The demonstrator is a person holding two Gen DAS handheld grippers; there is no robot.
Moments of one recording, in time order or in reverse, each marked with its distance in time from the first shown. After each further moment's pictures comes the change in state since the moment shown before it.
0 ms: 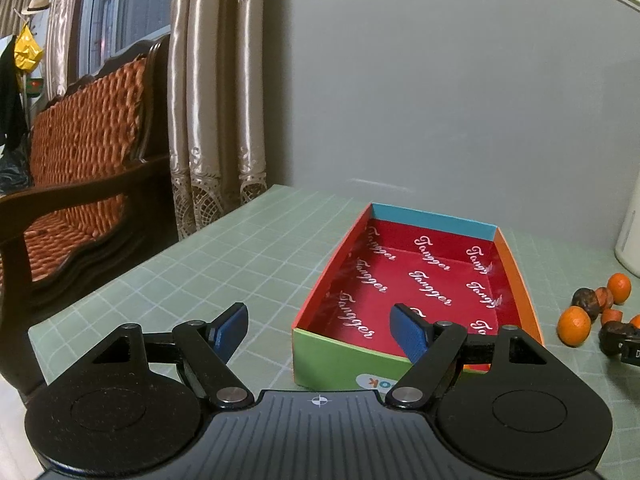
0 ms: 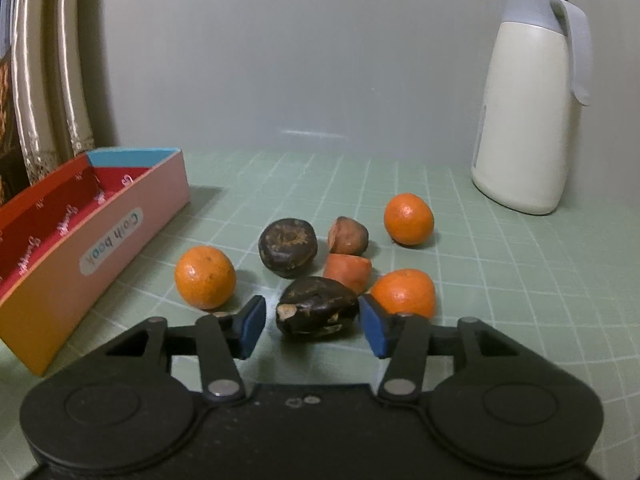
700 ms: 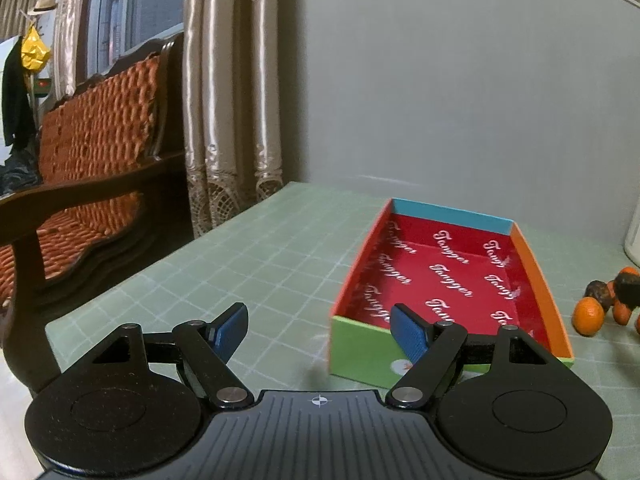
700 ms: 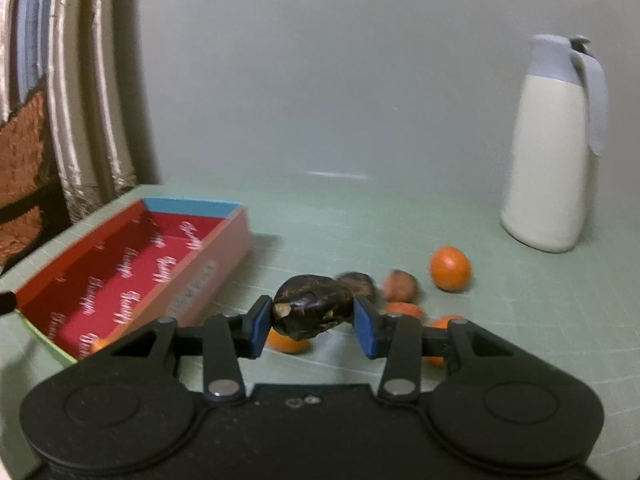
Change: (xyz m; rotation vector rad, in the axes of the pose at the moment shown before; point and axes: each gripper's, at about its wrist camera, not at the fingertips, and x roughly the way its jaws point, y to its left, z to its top) left arm -0.005 0.021 -0.005 0.003 0.005 0.030; right arm -0.044 0.032 0.025 0.006 -0.101 0.113
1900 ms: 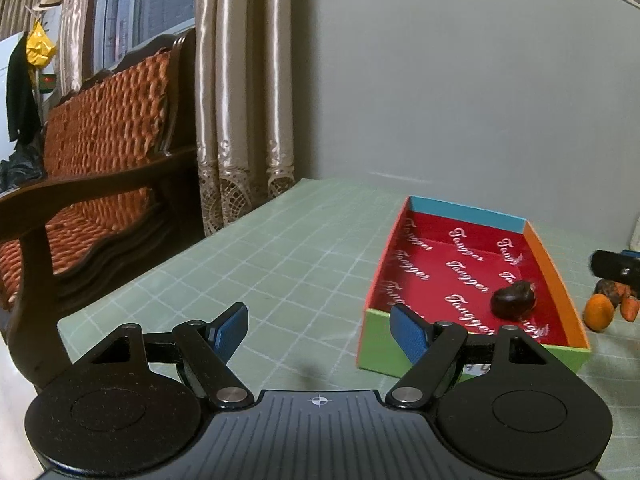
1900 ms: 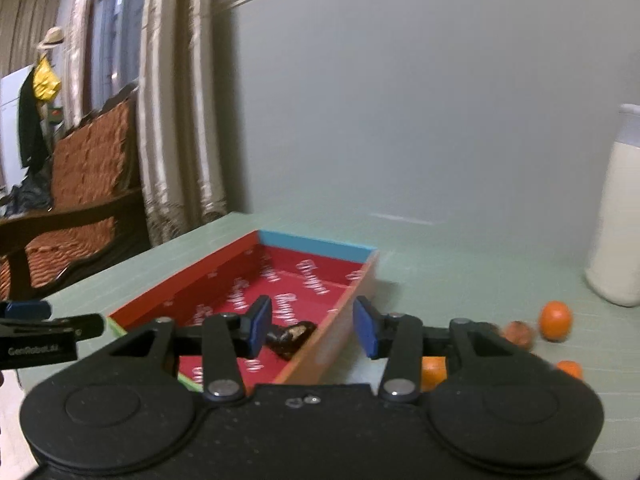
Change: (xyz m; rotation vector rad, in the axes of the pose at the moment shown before) left arm -0.002 0.016 -0.002 -0.003 0.001 -0.002; right arm -0.015 0.068 0.004 -0.091 -0.122 0.155
